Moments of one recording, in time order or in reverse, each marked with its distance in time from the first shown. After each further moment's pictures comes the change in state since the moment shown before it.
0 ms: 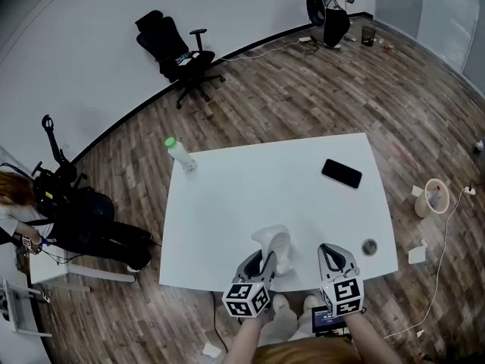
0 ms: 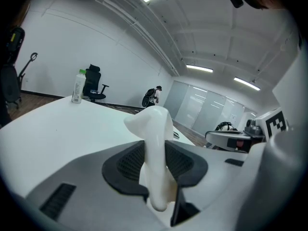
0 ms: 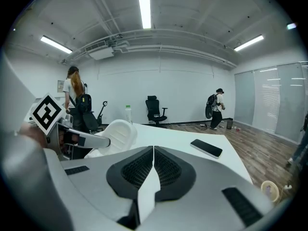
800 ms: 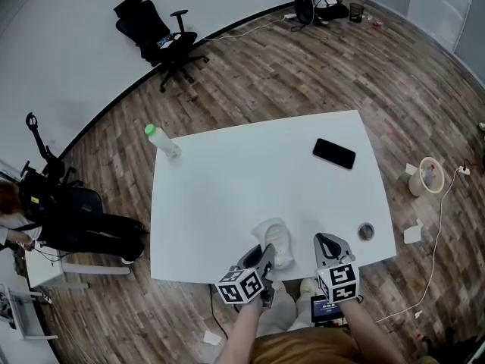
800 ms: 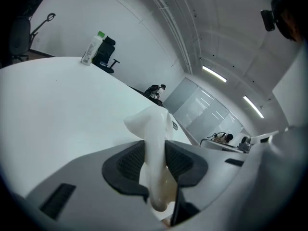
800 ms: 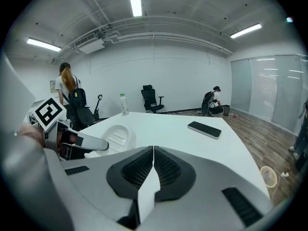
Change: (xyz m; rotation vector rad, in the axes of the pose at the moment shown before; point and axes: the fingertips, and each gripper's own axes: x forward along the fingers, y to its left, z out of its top) left arm 0.029 0.010 -0.060 -0.303 0.154 -0.058; right arm 0.020 -0.013 -0.049 0.070 0.132 -0.016
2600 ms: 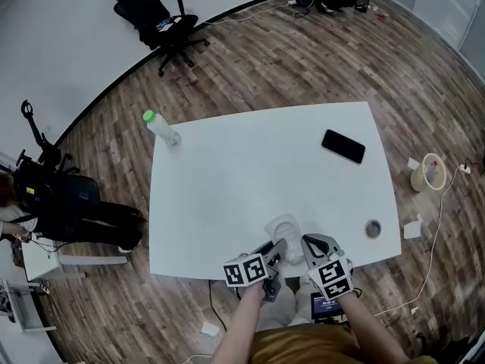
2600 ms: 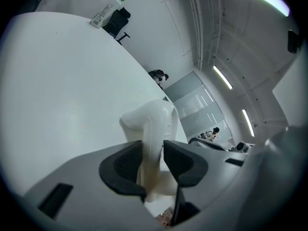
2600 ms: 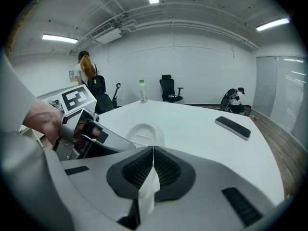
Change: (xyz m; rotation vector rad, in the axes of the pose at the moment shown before) left arm 0.034 0.015 -0.032 -0.216 0.211 -0.092; right arm 0.043 0.055 -0.028 -0.133 0.122 0.197
